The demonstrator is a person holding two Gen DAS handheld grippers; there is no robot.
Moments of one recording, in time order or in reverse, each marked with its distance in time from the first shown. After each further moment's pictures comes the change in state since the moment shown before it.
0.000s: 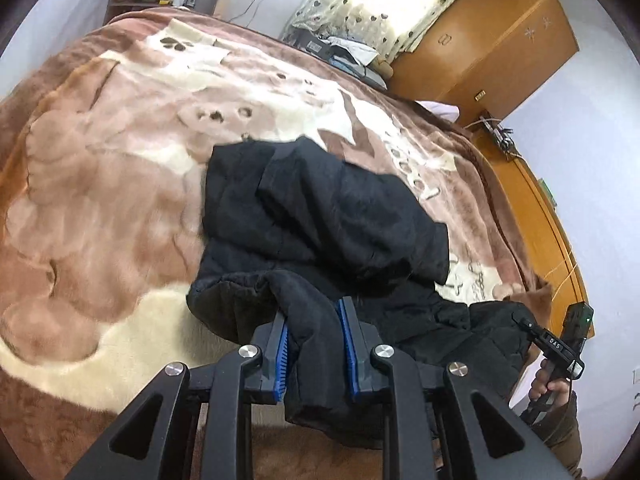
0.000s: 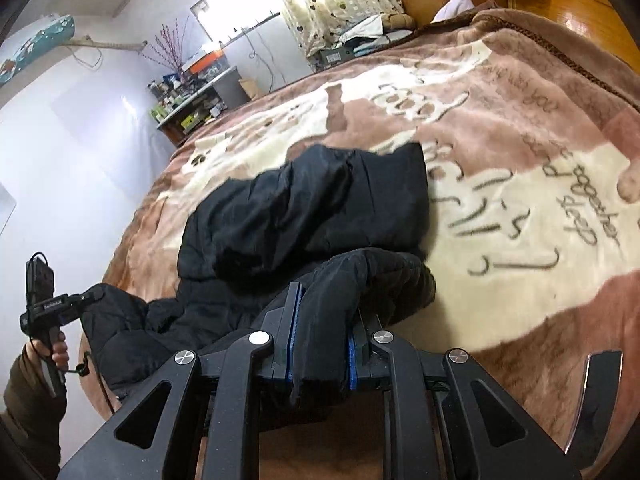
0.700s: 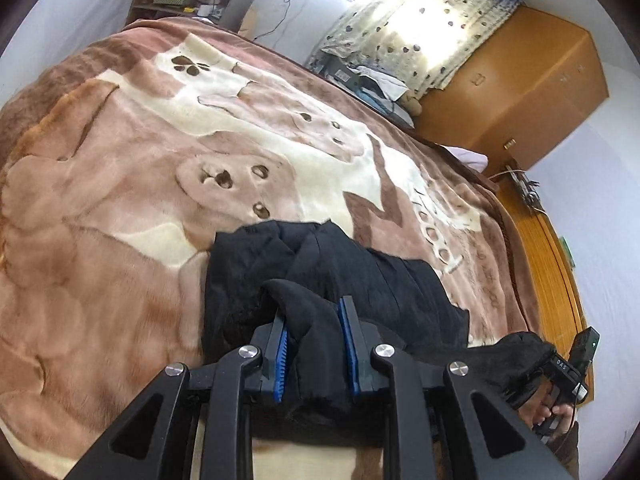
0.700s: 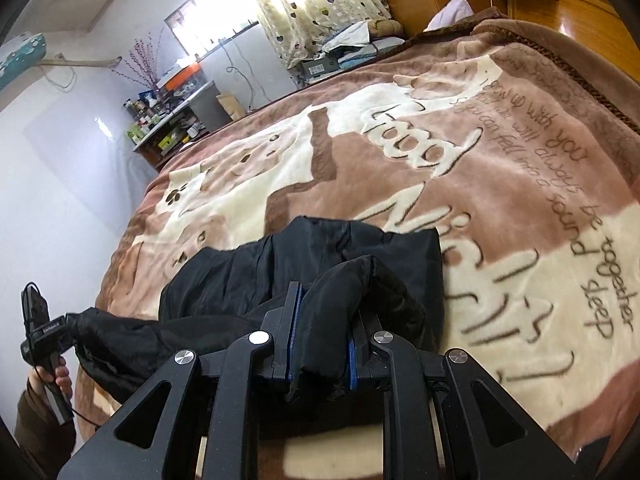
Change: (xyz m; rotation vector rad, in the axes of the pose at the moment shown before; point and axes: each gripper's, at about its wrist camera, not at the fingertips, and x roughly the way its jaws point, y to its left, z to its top) left arm 0.070 0.027 0.131 -0.105 -0.081 0.038; right arm 0.088 -0.006 0.133 0.055 -0.008 -0.047
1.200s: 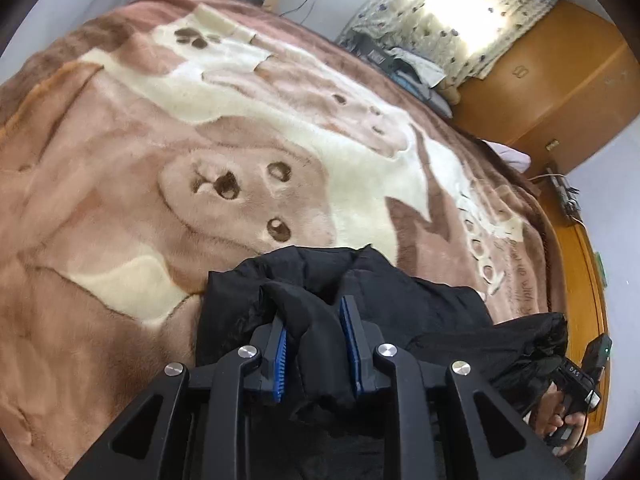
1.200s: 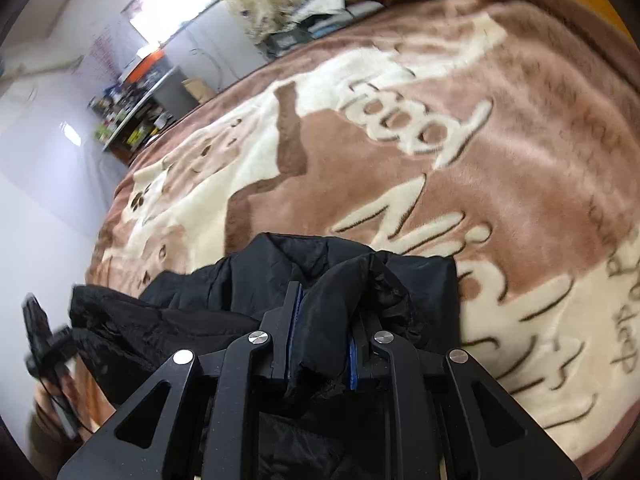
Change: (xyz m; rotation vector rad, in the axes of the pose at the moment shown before) left arm 0.114 0.018 0.056 -0.059 0.078 0.095; right arm 0.102 -0.030 0.049 0.105 0.112 -0.046
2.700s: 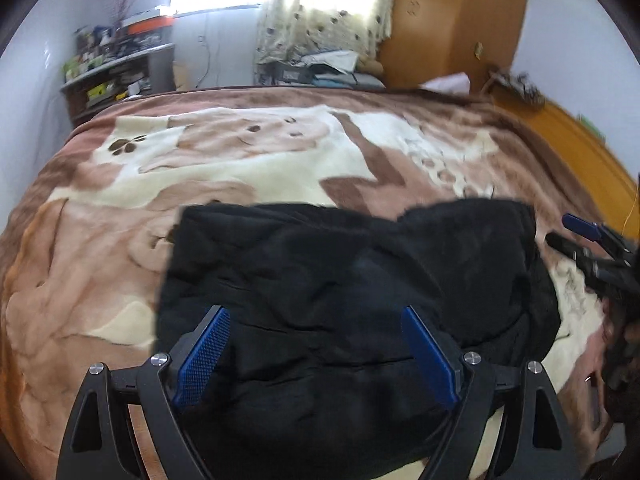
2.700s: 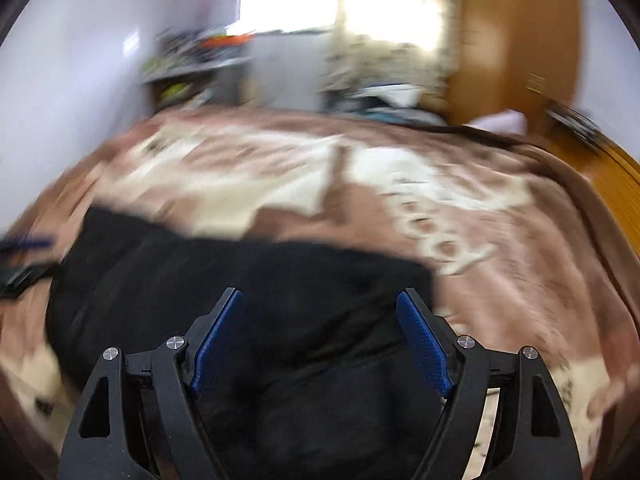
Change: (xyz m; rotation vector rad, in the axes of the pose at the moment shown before) left arm -0.019 -0.113 -0.100 0.527 -0.134 0.137; right arm -0.024 0.126 -0.085 -0.613 -0.238 -0.190
